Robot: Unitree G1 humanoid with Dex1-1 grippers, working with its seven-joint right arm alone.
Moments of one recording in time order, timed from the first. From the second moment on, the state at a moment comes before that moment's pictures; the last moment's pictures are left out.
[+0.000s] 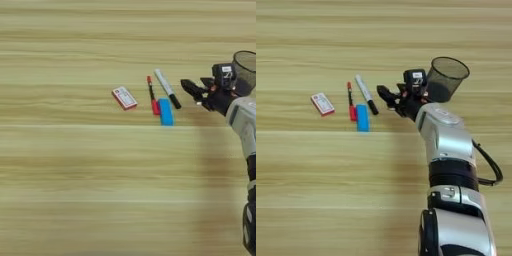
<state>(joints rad) -0.47 -0.43 -0.27 0.44 0.17 0.41 0.48</state>
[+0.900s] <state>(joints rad) -0.38 -0.42 -0.22 0.35 0.18 0.45 0.47</state>
